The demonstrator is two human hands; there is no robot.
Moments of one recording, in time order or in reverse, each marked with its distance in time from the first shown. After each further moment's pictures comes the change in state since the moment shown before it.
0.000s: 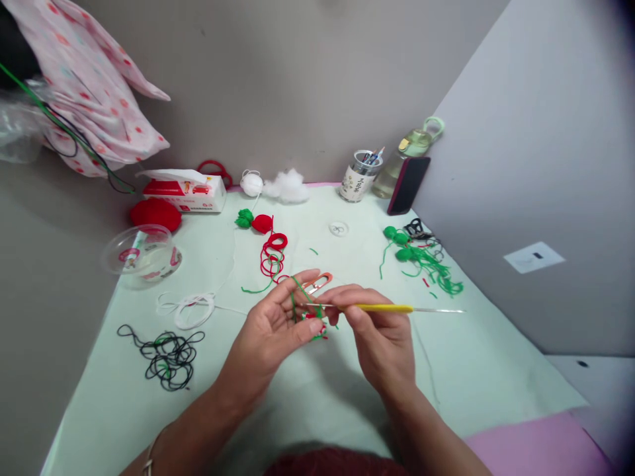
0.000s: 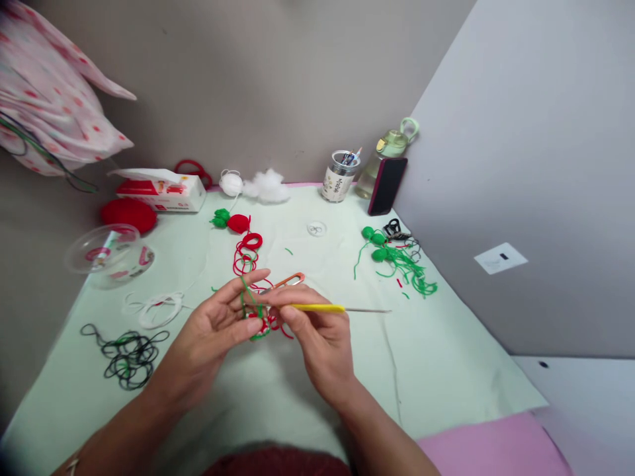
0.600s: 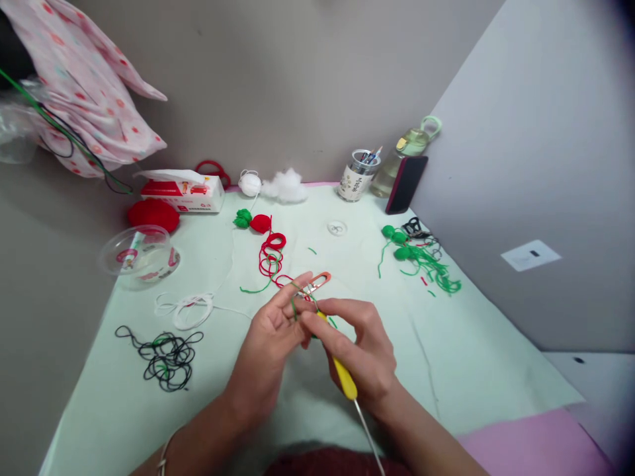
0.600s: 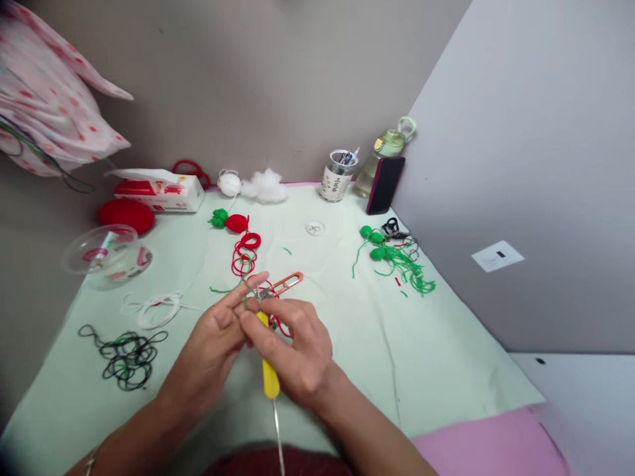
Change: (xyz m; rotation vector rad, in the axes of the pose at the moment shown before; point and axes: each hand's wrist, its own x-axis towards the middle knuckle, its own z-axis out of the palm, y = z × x) left_hand -0.002 -0.011 0.005 -0.104 0.148 -0.055; right_hand -0.019 0.003 0.005 -0.750 -0.043 -0.496
